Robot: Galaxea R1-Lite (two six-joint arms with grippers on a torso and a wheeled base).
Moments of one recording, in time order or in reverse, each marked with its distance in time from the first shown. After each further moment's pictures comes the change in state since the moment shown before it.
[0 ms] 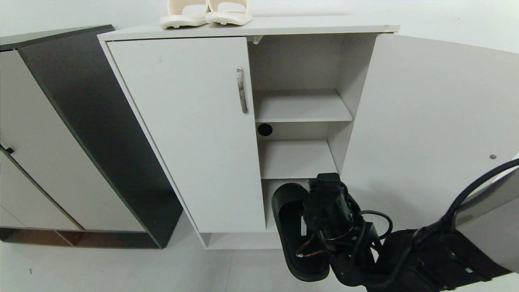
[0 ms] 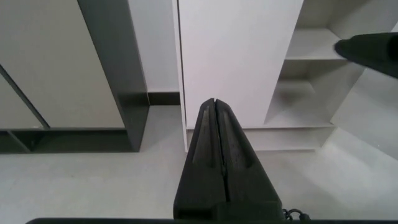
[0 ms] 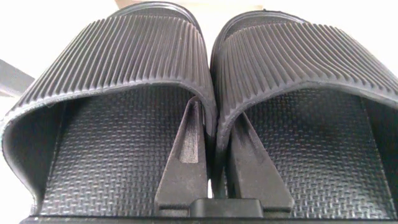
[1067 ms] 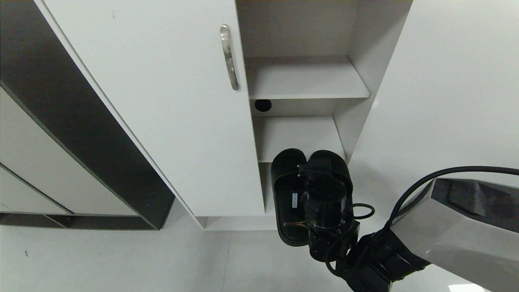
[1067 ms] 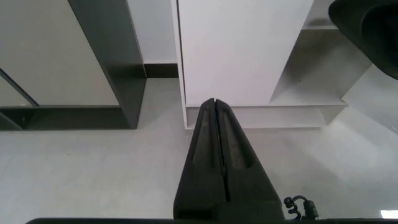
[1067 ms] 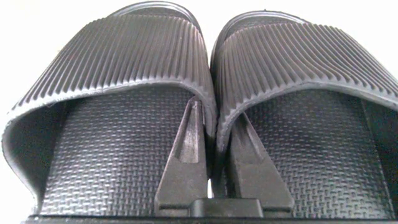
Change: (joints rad) left arm 0.000 0.001 0.000 0.000 0.000 0.002; right arm -0.040 0.184 -0.063 -0.589 -0.139 -0.374
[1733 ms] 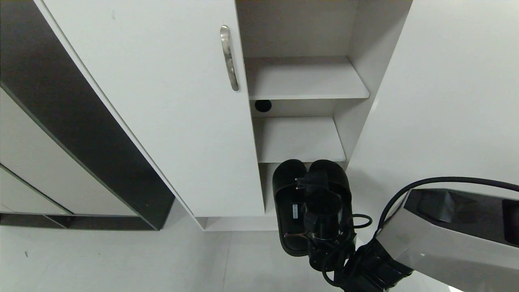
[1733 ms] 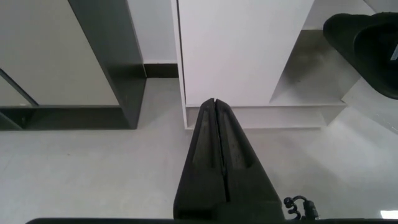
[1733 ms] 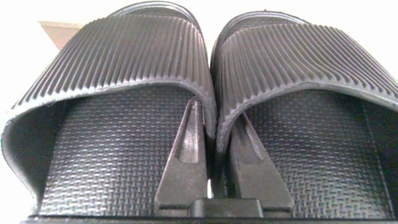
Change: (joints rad) left arm 0.000 0.000 0.000 0.000 0.000 -0.001; right arm -0.004 0.061 0.032 -0.058 0.001 -0.018
